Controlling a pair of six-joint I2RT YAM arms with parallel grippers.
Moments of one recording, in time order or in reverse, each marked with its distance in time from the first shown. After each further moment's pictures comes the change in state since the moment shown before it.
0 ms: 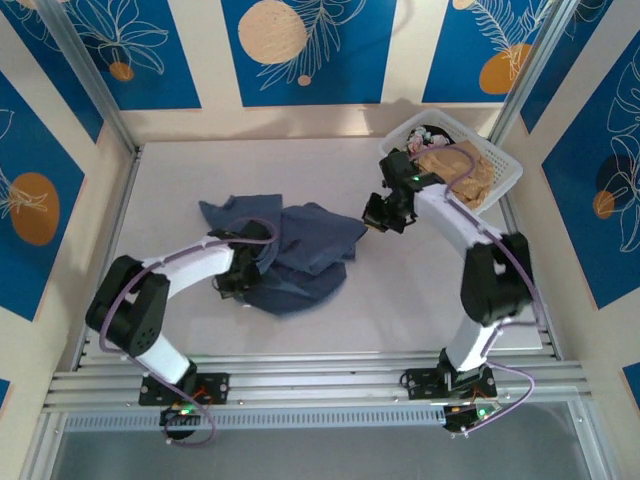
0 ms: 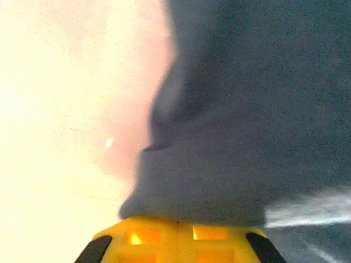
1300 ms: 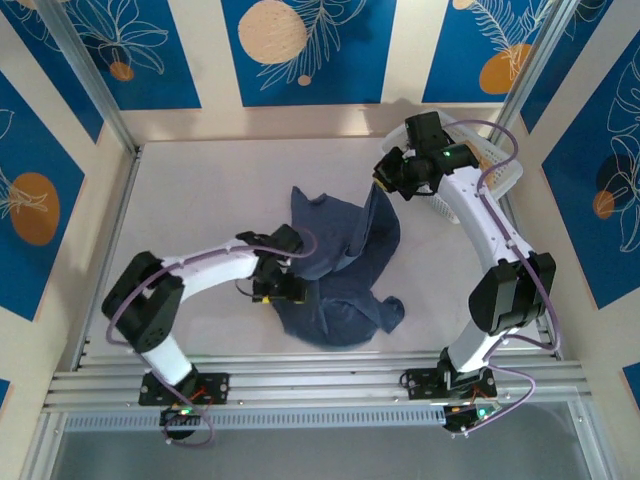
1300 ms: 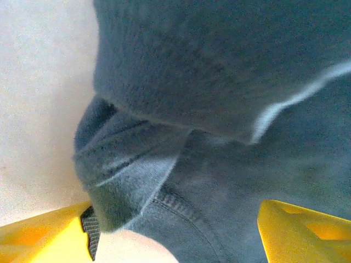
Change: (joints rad) left arm -0.257 0.139 0.107 0.040 0.264 0.177; right arm -0.078 -0.007 0.302 -0.074 -0.057 0.267
